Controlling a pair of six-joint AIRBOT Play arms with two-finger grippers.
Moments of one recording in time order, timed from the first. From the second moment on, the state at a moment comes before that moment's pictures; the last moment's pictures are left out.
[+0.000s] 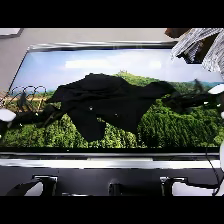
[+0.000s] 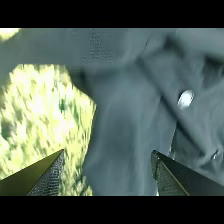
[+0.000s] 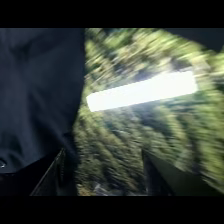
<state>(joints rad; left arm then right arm) 0.17 -1.05 0.72 0.87 -0.91 -1.62 -0.31 -1.50 1.23 -0.94 1.20 1.51</state>
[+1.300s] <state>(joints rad) -0.11 -1.23 0.56 0.57 -0.61 -1.48 -0.07 -1.49 1.15 -0.92 1.02 1.63</state>
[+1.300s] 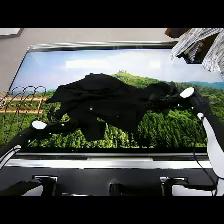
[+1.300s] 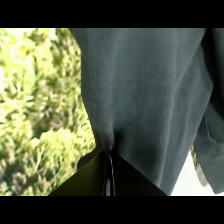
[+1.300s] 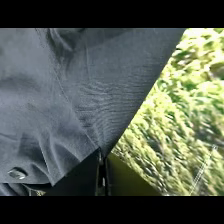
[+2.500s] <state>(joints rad) 0.37 -0.71 1.63 0.85 -0.85 -1.68 -0.07 -0.66 1.73 -1.45 0.98 1.91</state>
